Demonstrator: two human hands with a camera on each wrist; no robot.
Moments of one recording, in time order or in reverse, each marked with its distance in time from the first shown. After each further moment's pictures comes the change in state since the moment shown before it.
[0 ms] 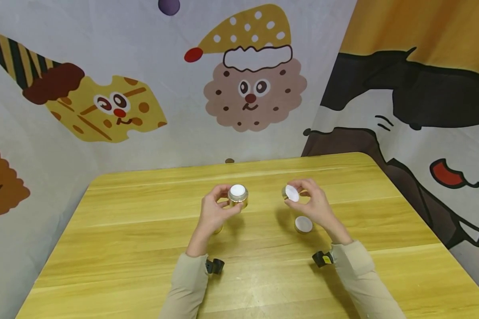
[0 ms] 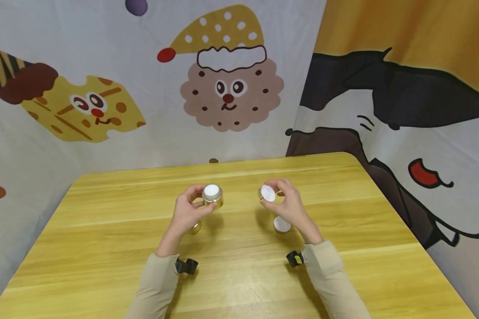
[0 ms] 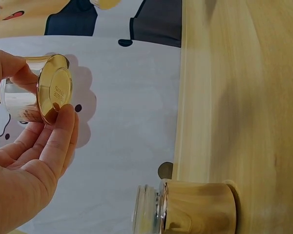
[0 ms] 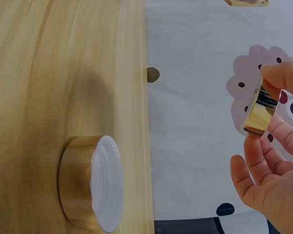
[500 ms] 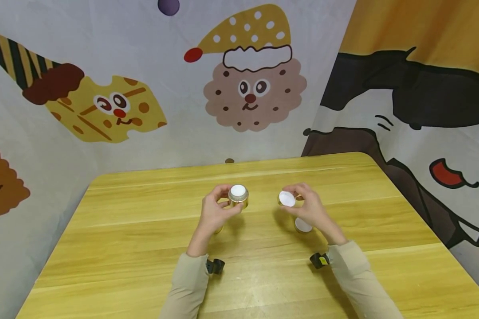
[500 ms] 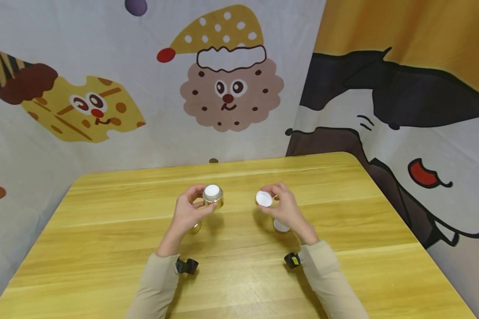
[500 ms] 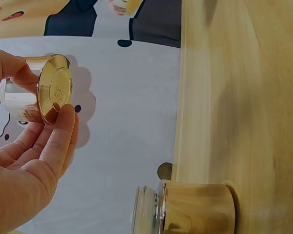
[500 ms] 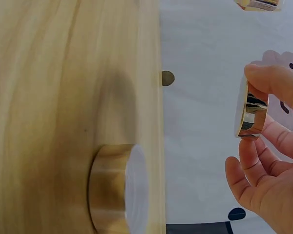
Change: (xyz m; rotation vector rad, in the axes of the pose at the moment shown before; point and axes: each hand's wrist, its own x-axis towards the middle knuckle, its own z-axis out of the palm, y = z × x) left_hand -0.001 0.002 0.002 -0.011 0.006 -0.009; right_hand -0.002 0.007 0.012 0.007 -0.089 0.060
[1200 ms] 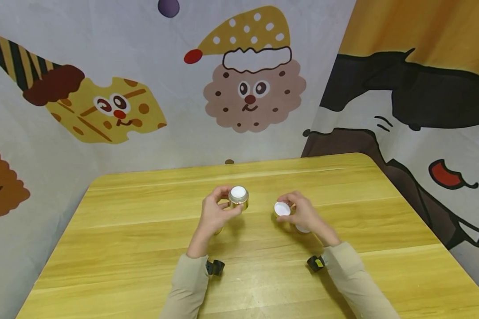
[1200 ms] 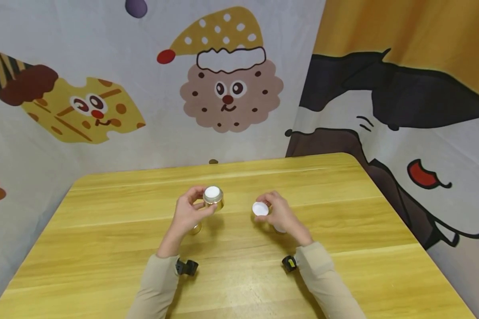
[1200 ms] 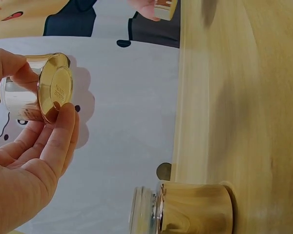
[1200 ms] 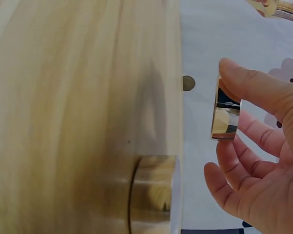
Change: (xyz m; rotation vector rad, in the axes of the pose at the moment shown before) left_hand 0.000 -0.002 0.000 0.010 -0.009 0.004; right_hand -0.005 0.009 0.015 -0.124 -0.160 0.027
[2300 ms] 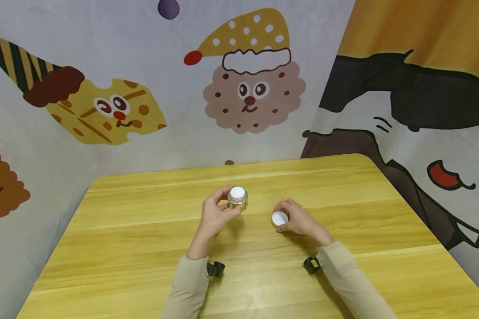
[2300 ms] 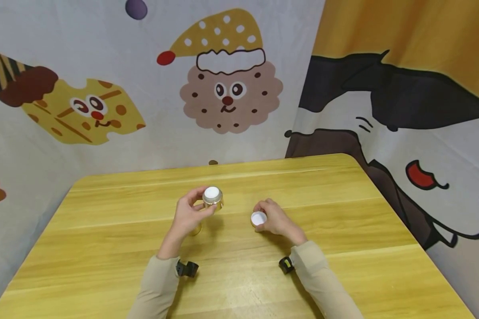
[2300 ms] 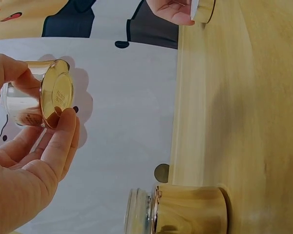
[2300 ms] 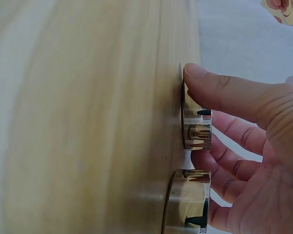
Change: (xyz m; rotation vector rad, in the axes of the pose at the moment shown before) left_hand -0.001 0.000 0.001 -0.008 -0.003 -0.009; right_hand 0.000 0.008 0.013 -0.041 -0.207 0.092
